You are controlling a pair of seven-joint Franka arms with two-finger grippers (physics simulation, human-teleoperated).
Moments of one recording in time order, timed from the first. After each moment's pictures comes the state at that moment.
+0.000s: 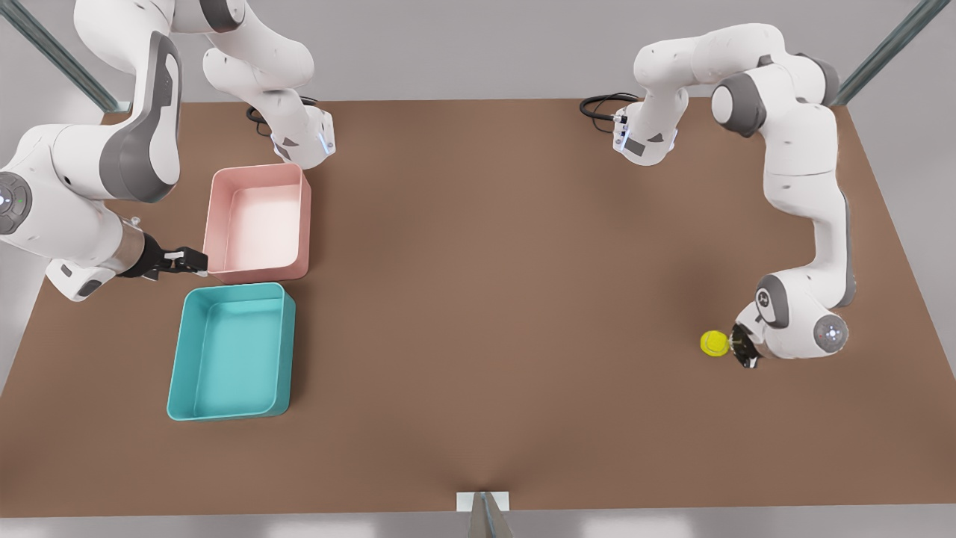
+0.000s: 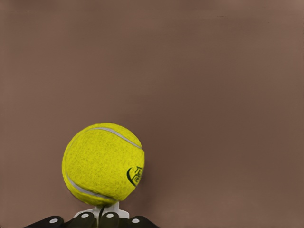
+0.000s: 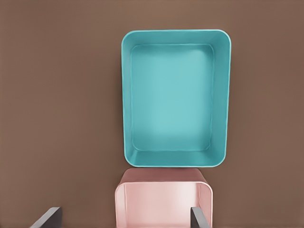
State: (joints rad) left arm 0.12 0.72 -0.01 -1.62 -0.07 2.15 1.80; right arm 0.10 0.20 -0.13 -1.43 0.04 1.49 -0.10
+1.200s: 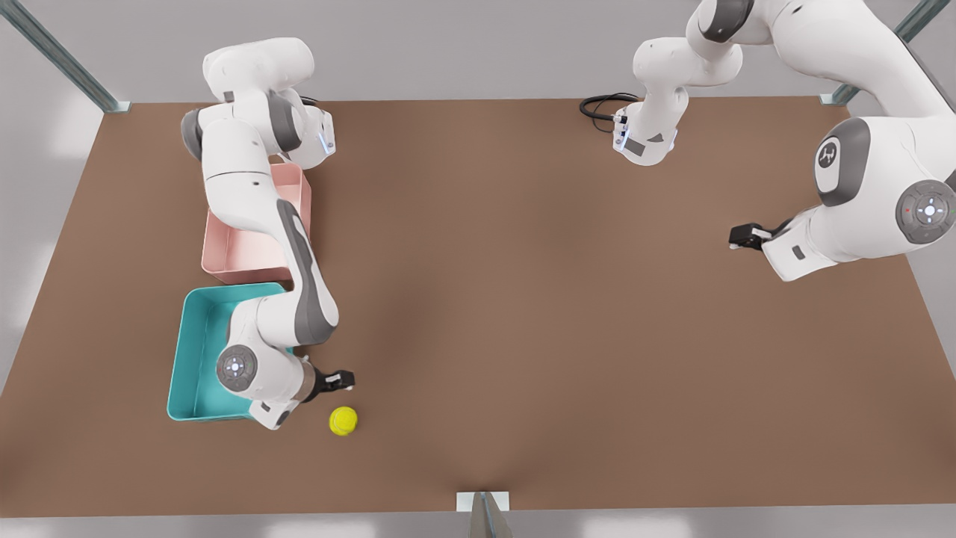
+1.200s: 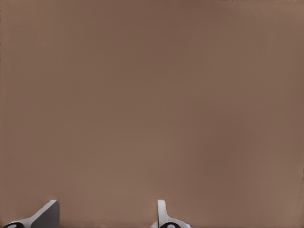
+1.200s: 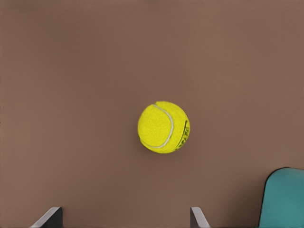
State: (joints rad) left arm -0.04 0.29 0.00 -1.24 0.00 1.23 0.22; right arm 0.25 0.96 -0.05 -0.97 0.23 1.94 -0.08
